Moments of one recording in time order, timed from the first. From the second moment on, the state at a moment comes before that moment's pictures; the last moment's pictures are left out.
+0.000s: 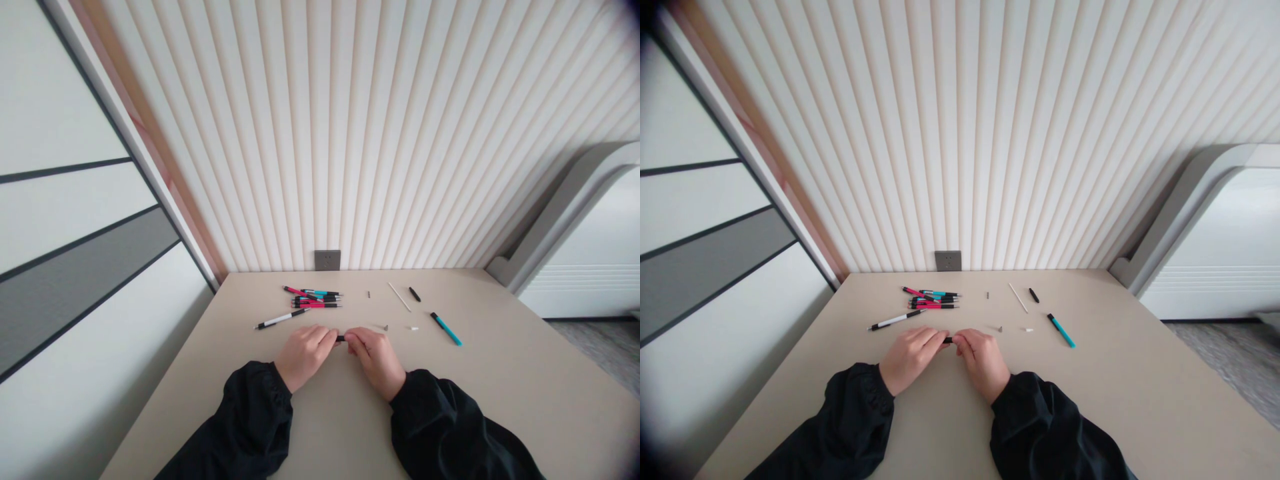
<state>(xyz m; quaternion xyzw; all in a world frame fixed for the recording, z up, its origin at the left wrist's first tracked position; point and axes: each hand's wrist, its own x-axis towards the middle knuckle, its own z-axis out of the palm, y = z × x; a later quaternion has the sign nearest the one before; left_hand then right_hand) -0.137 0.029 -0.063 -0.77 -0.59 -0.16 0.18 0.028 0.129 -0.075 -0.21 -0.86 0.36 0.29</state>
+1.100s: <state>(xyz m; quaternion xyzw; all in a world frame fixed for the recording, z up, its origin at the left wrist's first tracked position) -0.137 0.025 -0.045 -0.79 -0.55 -0.17 0.22 0.029 0.128 -0.076 -0.25 -0.85 0.37 0.27</state>
